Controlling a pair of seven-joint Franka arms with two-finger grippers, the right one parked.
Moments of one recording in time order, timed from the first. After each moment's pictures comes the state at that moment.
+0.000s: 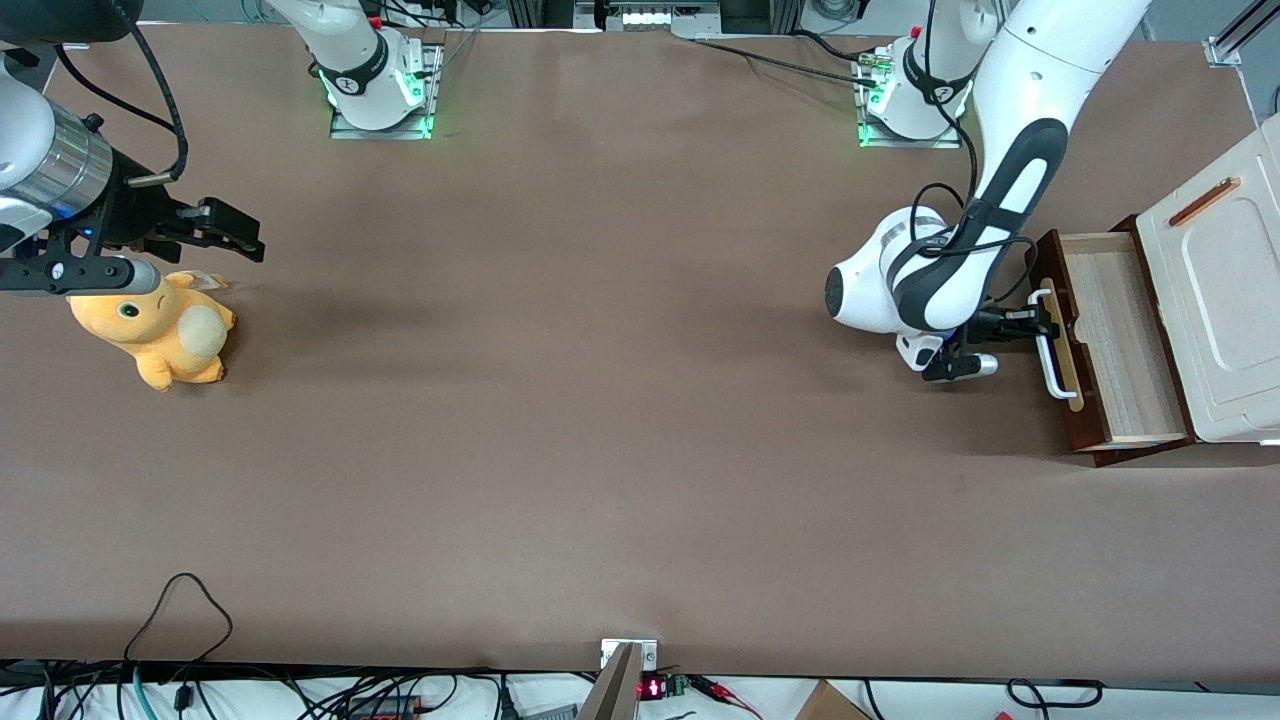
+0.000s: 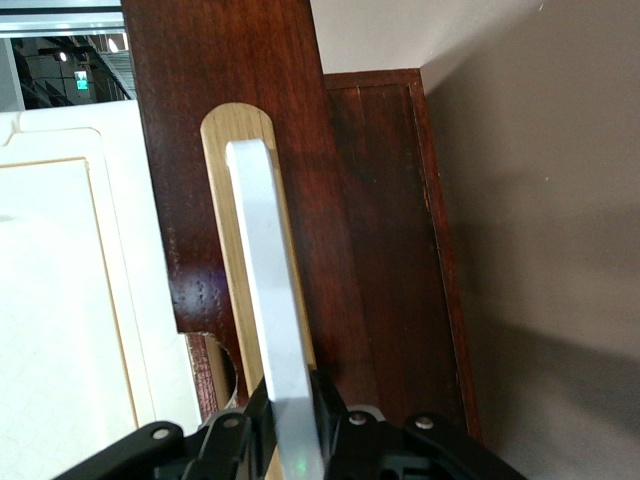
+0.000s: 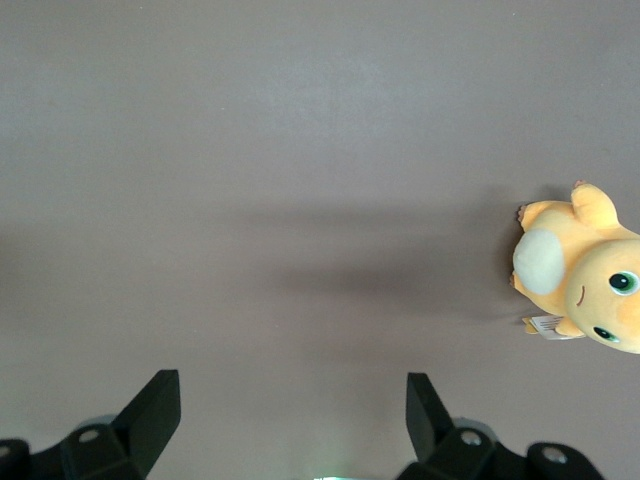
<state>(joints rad) -0.04 0.52 -0.32 -2.10 1.29 1.52 -0.94</state>
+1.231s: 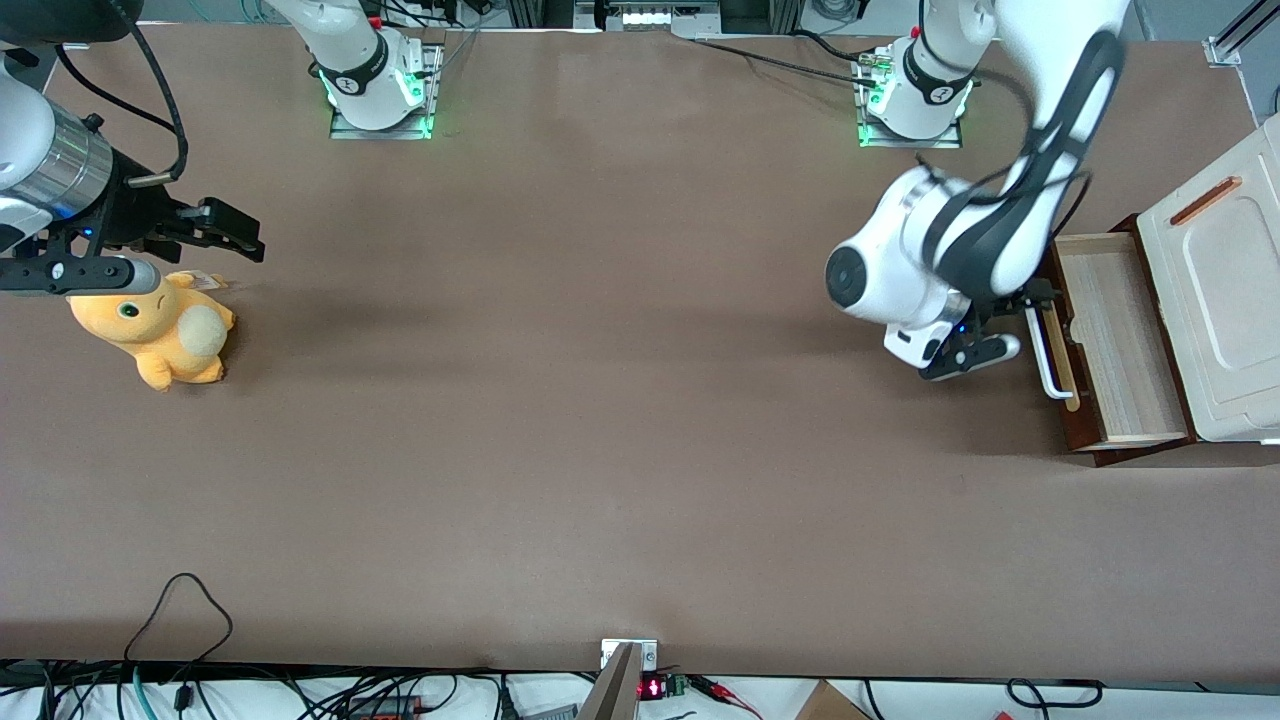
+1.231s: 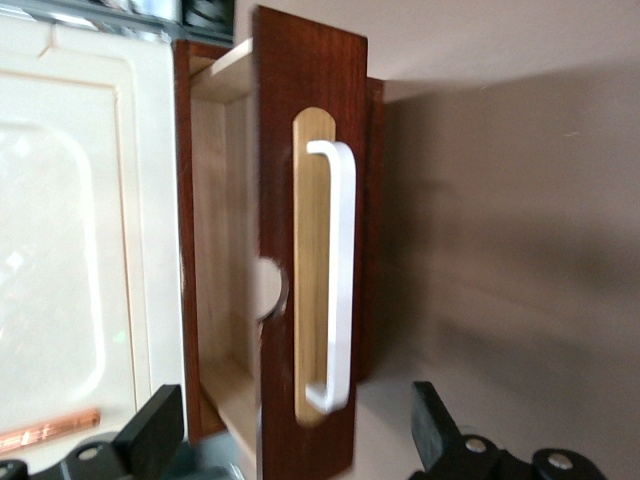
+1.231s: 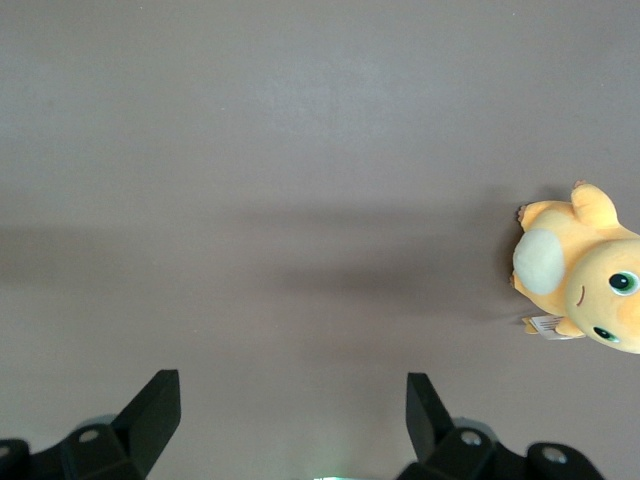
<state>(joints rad) -0.07 0.30 -0.36 -1.93 0.83 1.56 -0.88</state>
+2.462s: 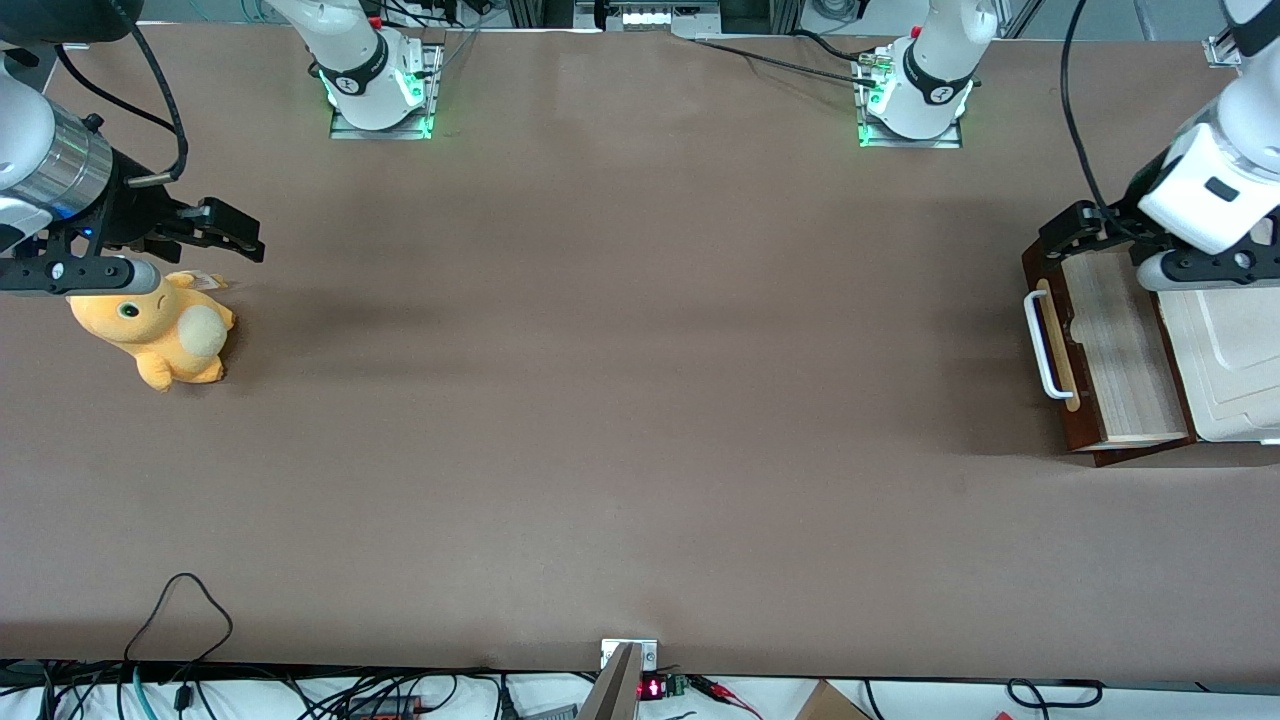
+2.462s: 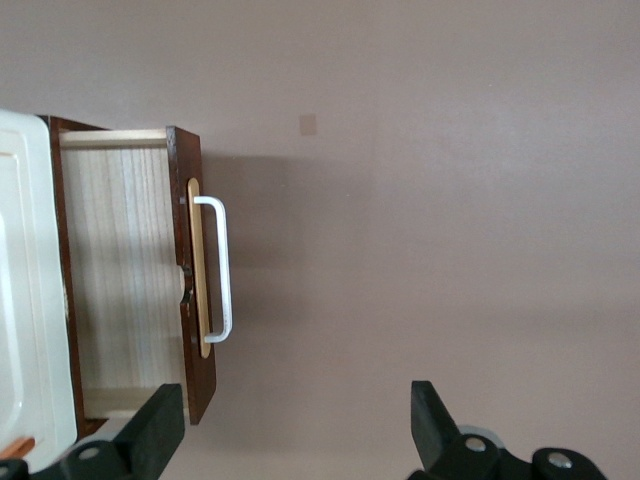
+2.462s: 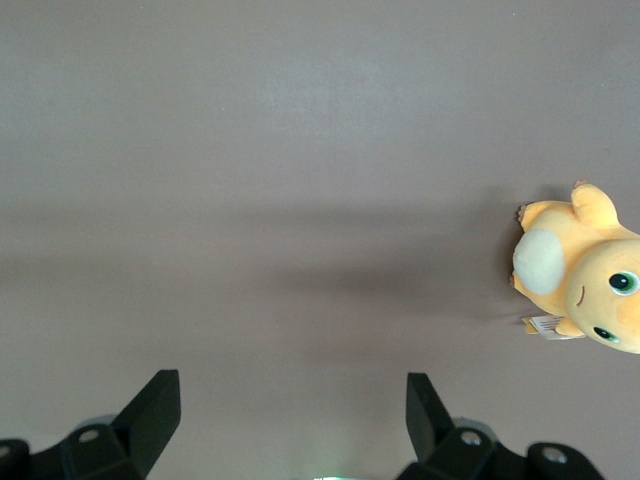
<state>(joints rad) 0.00 0.02 -0.08 -1.59 0.02 1.59 -0.12</state>
